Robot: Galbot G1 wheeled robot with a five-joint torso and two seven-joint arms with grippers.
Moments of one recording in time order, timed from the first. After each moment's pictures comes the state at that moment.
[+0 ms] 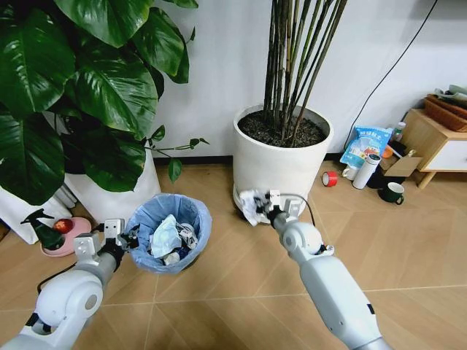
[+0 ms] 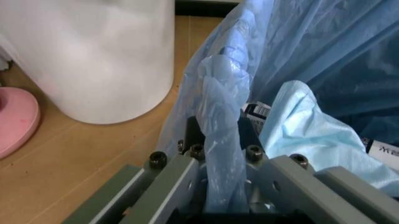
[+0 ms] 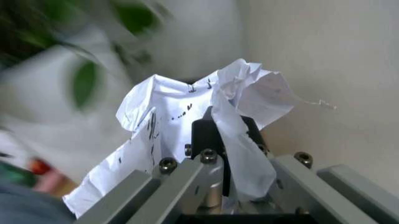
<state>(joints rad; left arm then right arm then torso) 1.37 -0.94 -0.58 -2.08 -0.80 0.58 -0.28 -0.84 1.32 0.18 1.72 0.64 -0.43 0.02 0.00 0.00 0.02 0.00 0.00</state>
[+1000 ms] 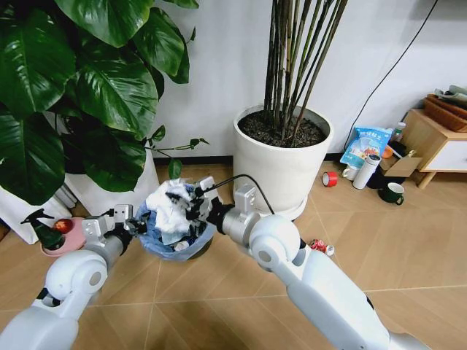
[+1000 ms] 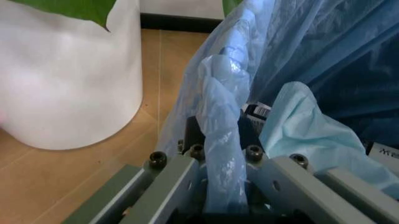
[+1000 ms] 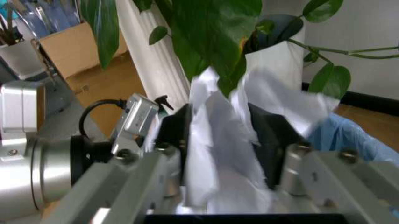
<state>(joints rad) 1.24 -0.92 -0.51 -2.01 -0.88 0.58 -0.23 -0.73 1.28 -0.19 2.00 0.76 -0.59 0.07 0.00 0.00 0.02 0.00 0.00</state>
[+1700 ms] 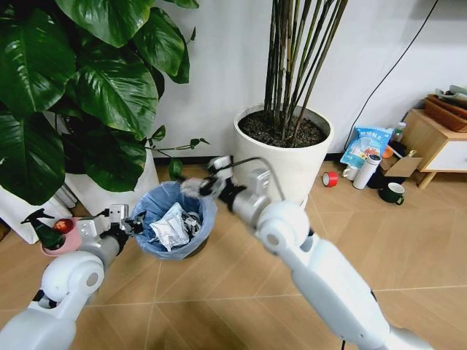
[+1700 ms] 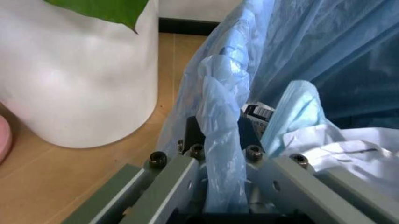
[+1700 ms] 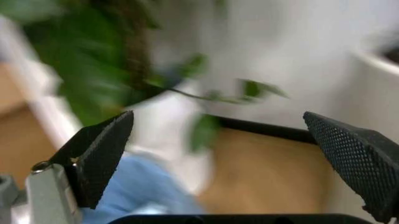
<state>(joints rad) 1.28 -0.94 -0.55 -2.03 -0.82 0.56 -0.23 -0.78 1.28 0.06 1.98 0.64 -0.56 0.15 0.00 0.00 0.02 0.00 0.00</state>
